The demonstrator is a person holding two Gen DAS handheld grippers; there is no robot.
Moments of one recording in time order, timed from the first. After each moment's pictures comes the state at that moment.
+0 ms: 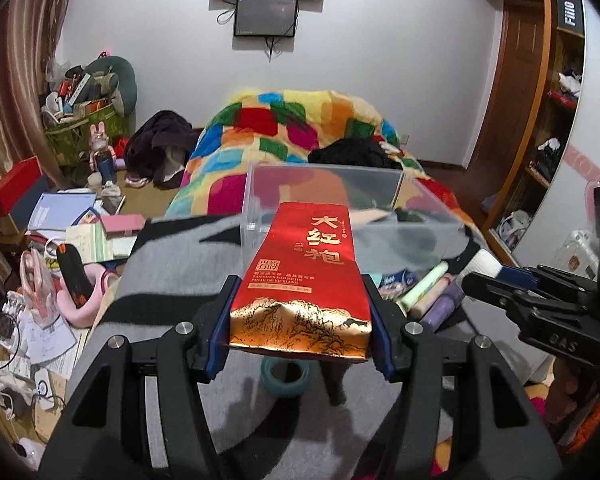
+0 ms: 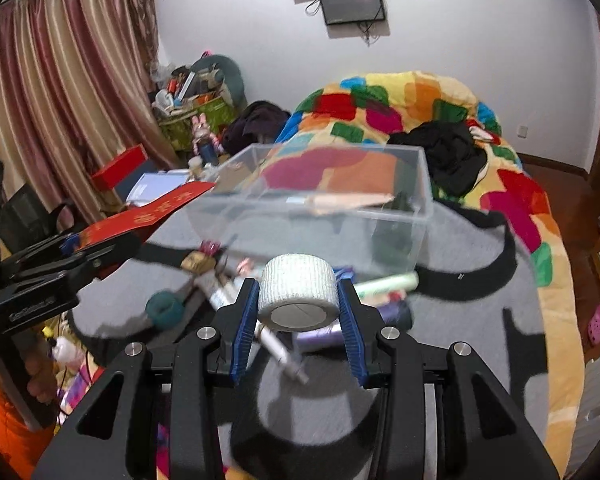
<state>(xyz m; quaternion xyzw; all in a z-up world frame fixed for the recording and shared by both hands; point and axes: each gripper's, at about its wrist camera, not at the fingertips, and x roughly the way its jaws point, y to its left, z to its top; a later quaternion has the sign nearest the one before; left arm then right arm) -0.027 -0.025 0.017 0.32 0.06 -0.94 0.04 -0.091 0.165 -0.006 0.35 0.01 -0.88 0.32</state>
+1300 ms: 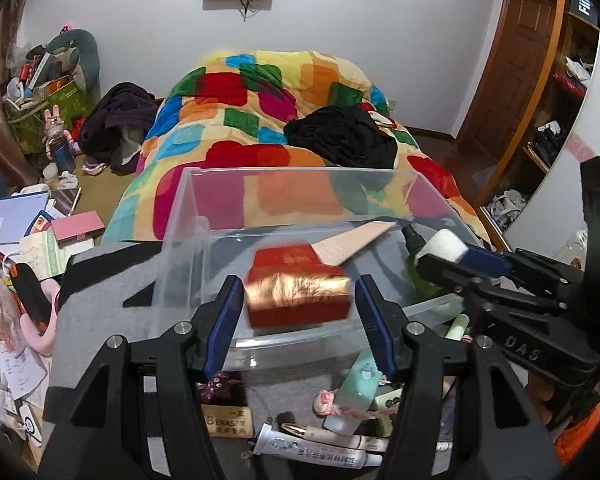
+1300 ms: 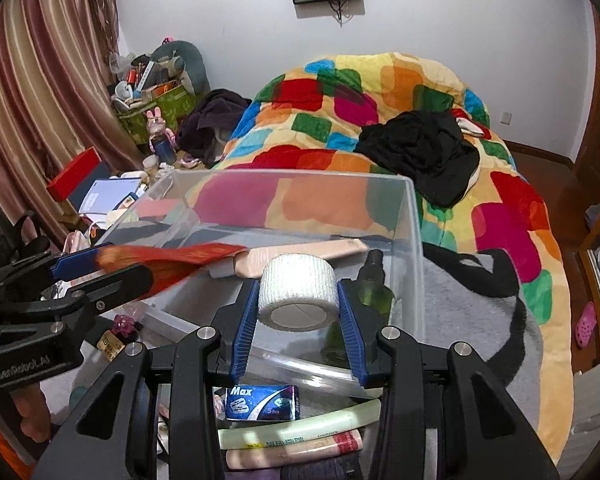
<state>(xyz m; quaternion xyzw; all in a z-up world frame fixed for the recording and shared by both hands) -0.166 -0.022 -0.008 0.40 0.07 -0.91 0.00 -0.215 0.127 -0.026 0.40 0.03 -0.87 0.27</state>
